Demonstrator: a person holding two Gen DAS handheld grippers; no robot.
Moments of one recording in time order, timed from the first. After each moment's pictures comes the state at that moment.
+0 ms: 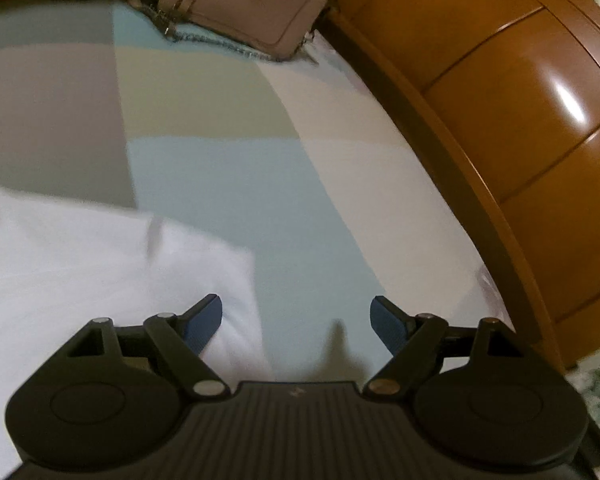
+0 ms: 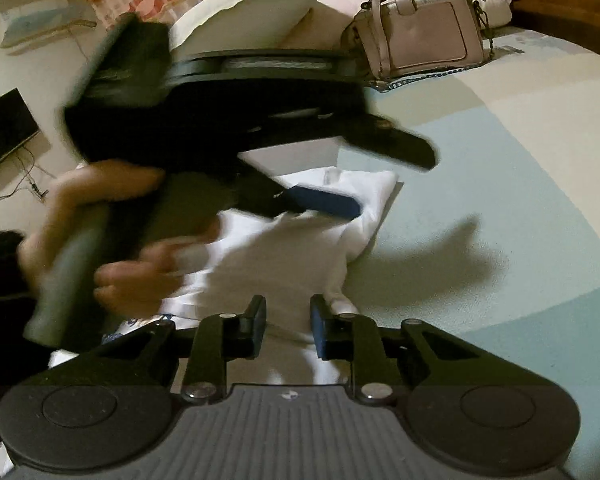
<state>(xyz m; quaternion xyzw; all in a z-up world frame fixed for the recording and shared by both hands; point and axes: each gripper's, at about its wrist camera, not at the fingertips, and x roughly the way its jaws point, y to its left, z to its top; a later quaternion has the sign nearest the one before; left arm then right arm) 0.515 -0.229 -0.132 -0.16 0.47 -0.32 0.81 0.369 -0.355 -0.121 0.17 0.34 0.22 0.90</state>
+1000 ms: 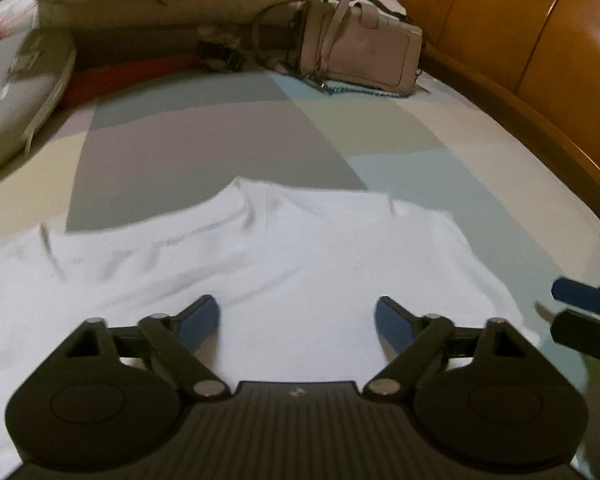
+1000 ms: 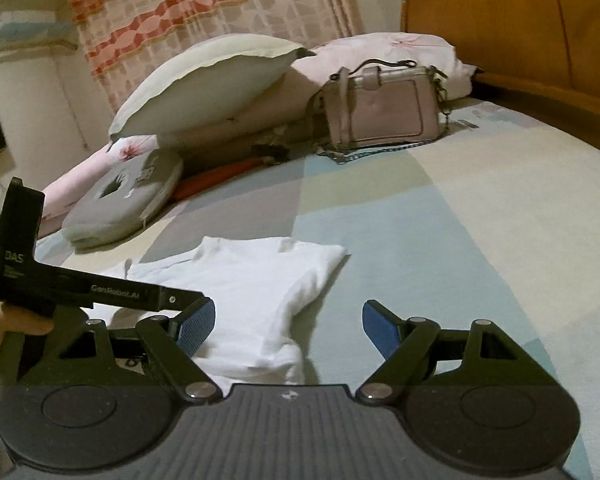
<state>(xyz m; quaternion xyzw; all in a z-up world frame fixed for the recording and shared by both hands) 0.453 -0.126 -0.117 0.02 0.40 -0.15 0.90 0.351 -0.369 -0.095 0.14 0.27 0.13 0.94</state>
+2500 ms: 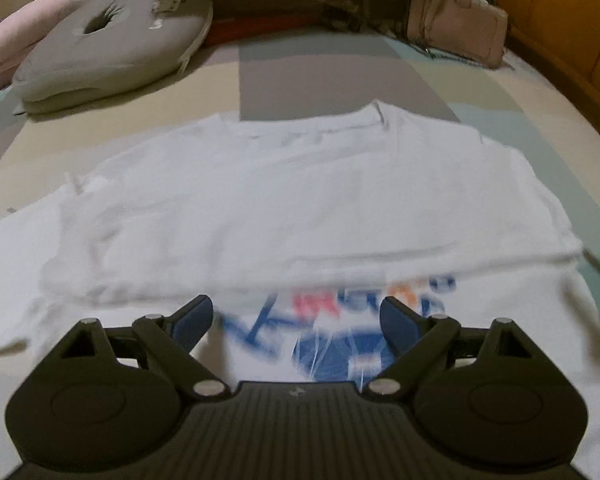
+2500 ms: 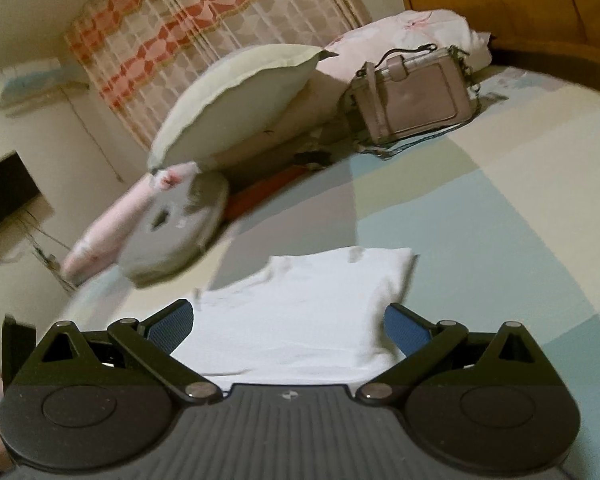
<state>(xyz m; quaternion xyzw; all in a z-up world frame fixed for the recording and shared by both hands) 0.351 -0.058 -0.086 0.01 0.47 -0.03 0.88 0.352 -0.357 -0.065 0.25 0.28 0.20 0.91</state>
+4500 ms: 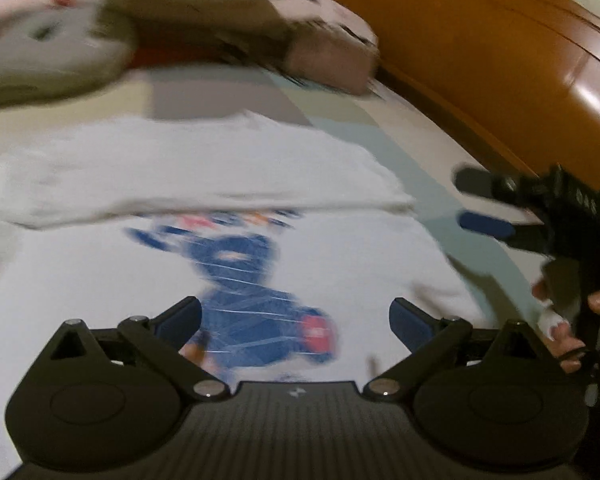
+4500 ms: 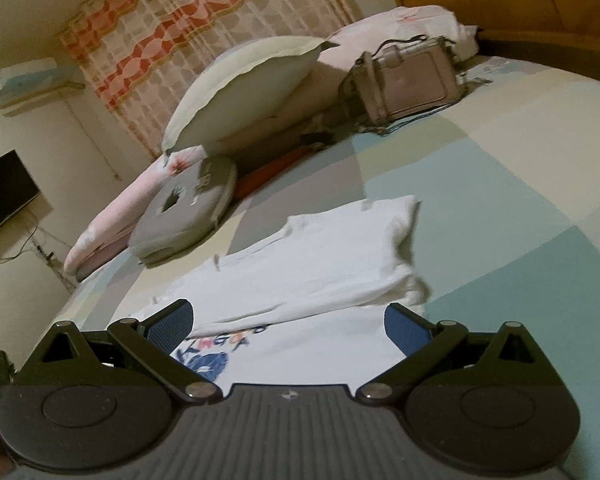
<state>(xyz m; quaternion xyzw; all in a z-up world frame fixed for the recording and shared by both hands) 0.247 -0.036 -0.072 -0.07 0.38 -0.16 0.91 0.287 -0.326 -0.071 0.24 0.29 0.18 0.91</state>
